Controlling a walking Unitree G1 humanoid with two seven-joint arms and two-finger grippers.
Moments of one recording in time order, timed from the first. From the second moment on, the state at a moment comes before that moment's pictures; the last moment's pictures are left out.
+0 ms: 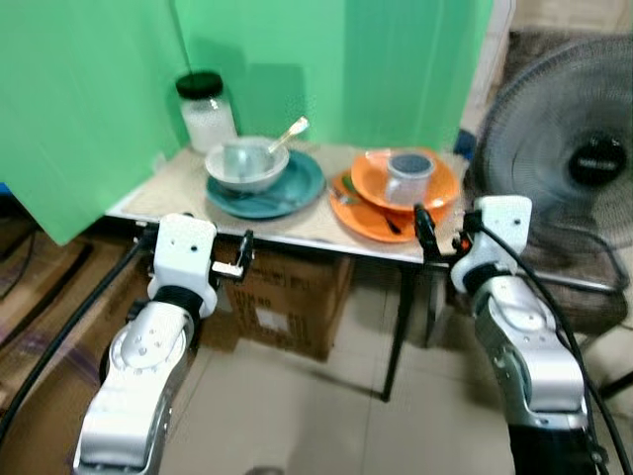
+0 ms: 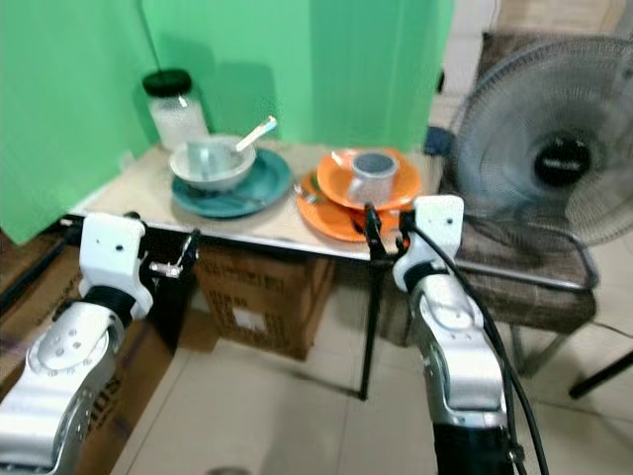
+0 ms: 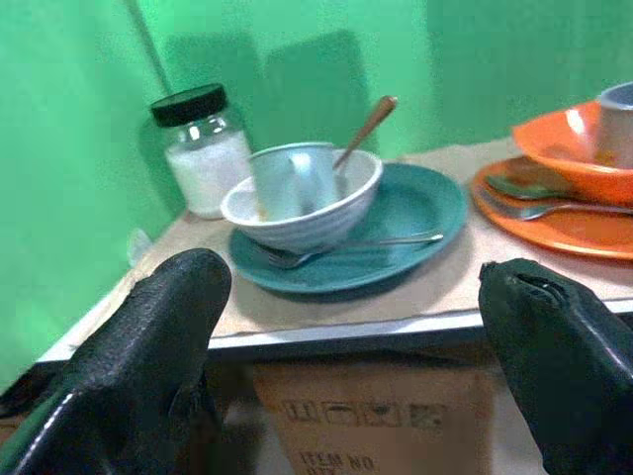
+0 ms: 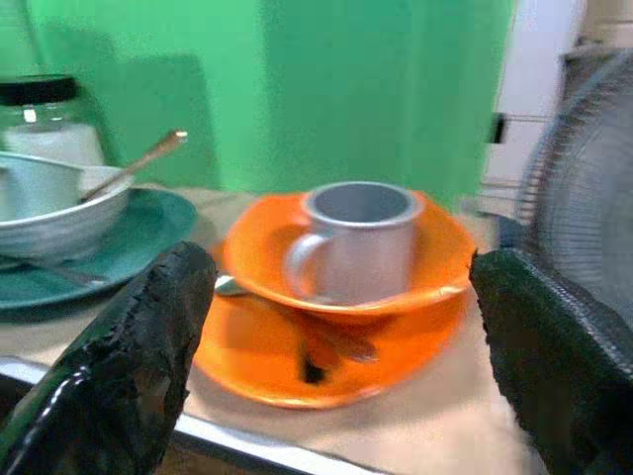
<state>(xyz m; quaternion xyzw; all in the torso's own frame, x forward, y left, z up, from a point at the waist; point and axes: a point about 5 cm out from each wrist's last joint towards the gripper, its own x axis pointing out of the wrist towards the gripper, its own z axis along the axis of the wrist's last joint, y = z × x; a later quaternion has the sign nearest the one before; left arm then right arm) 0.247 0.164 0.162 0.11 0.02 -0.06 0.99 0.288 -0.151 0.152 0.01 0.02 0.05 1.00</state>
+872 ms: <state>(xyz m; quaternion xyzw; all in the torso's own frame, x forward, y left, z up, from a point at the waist) 0.252 0.152 0.164 0.12 0.01 -0.11 0.99 0.296 -0.155 0.161 0.02 0.01 0.10 1.00</state>
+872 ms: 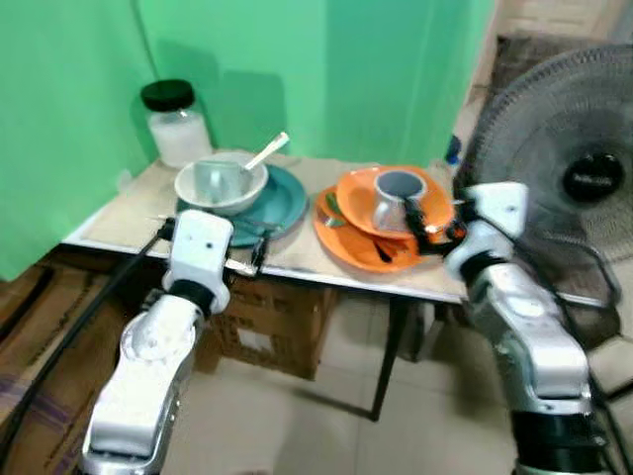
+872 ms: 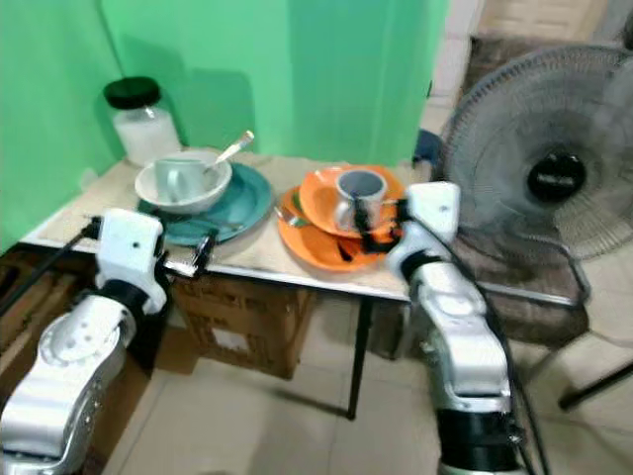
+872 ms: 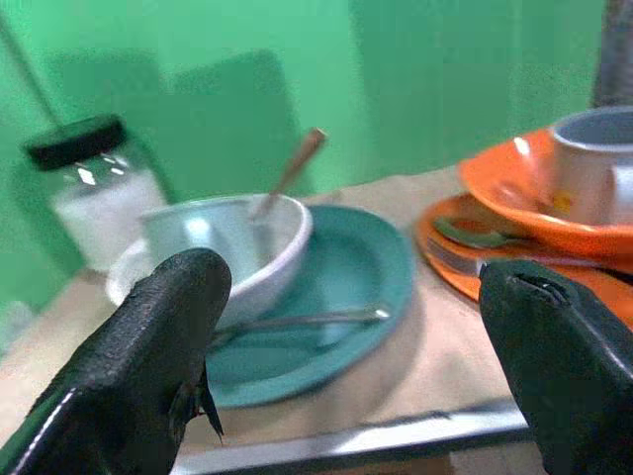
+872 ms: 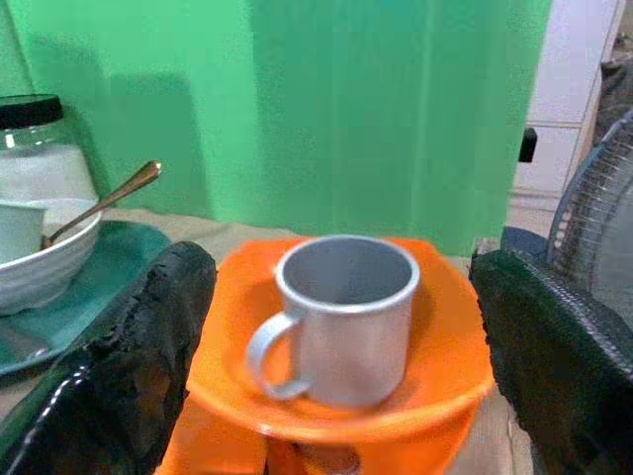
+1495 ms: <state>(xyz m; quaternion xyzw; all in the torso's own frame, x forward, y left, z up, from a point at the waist) 0.258 0.161 0.163 0.14 0.02 -0.11 0.98 0.327 -0.142 0.180 -0.10 0.03 0.23 0.97</state>
